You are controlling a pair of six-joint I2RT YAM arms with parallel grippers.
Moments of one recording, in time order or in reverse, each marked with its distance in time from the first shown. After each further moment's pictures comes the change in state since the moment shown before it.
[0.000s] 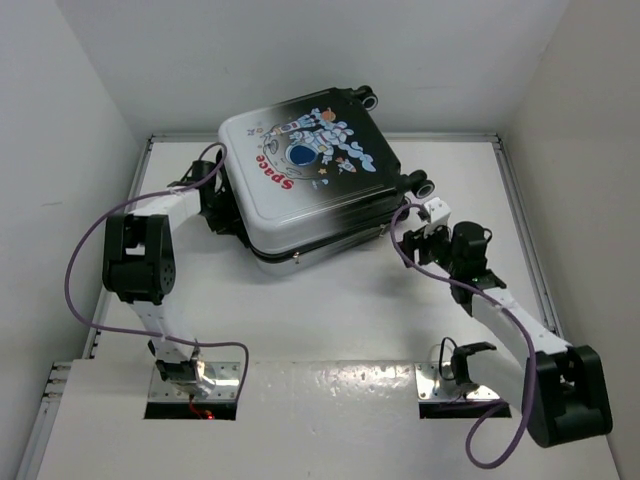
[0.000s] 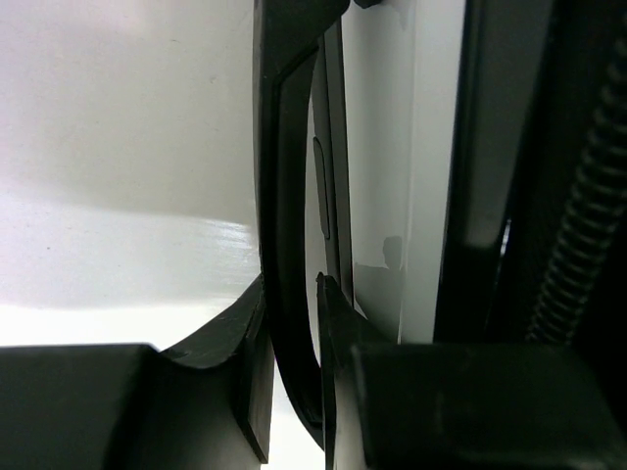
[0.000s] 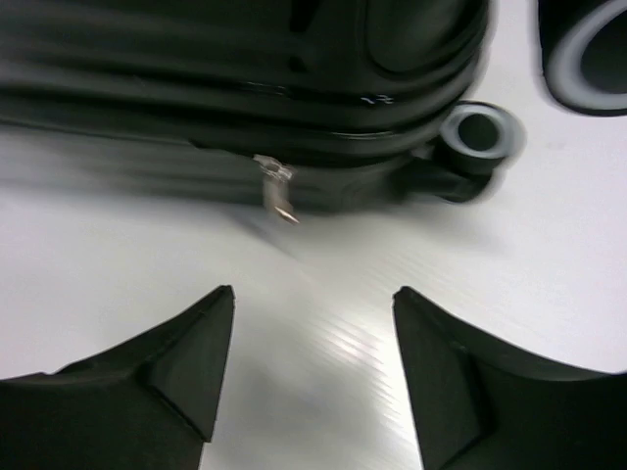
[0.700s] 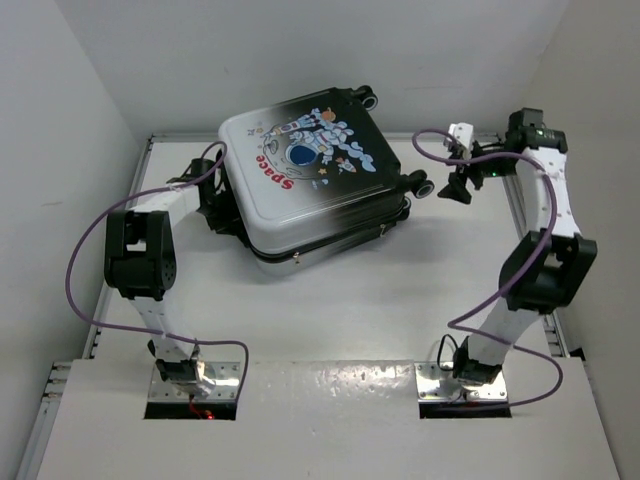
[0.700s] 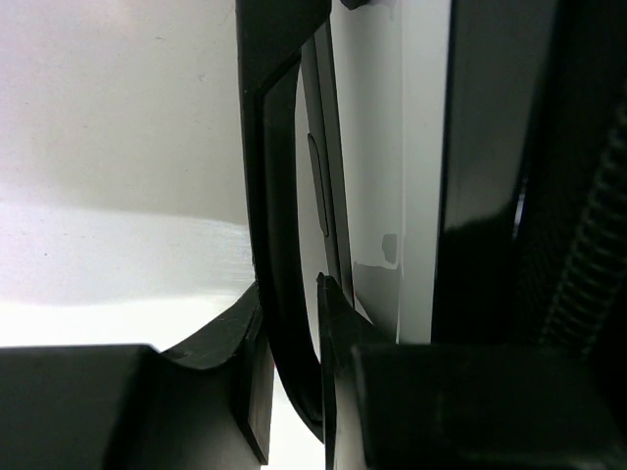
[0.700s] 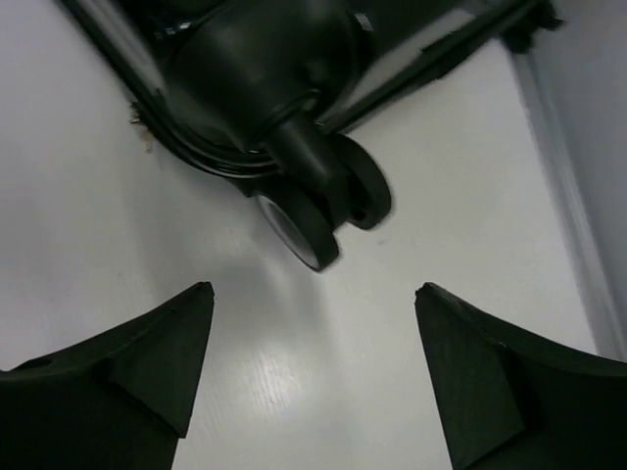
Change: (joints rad) left arm 0.013 0.032 0.043 -0.043 0.039 0.047; right arm -0.401 0.671 1.342 -1.456 -0.515 -1.316
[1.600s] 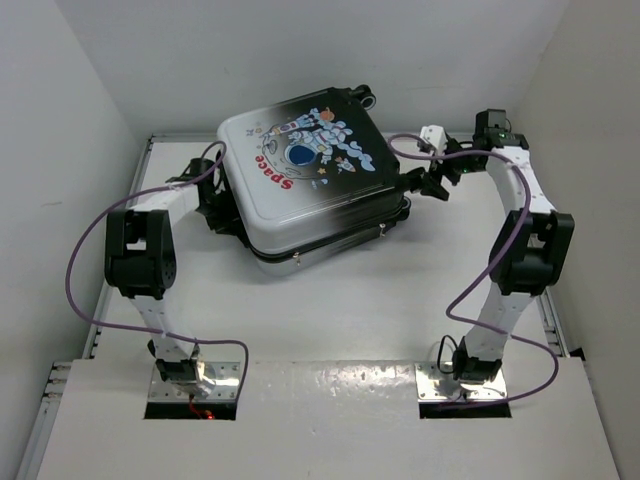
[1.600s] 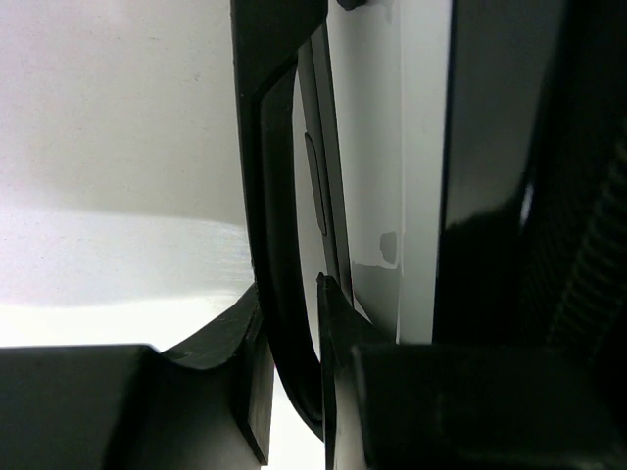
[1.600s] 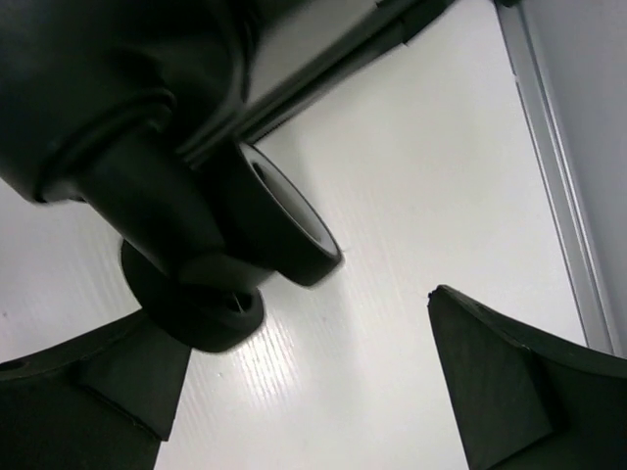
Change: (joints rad) left arm 0.007 0.007 0.005 -0.003 0.021 0.011; right arm 0.122 0.177 -0.007 0.254 0.150 0.112
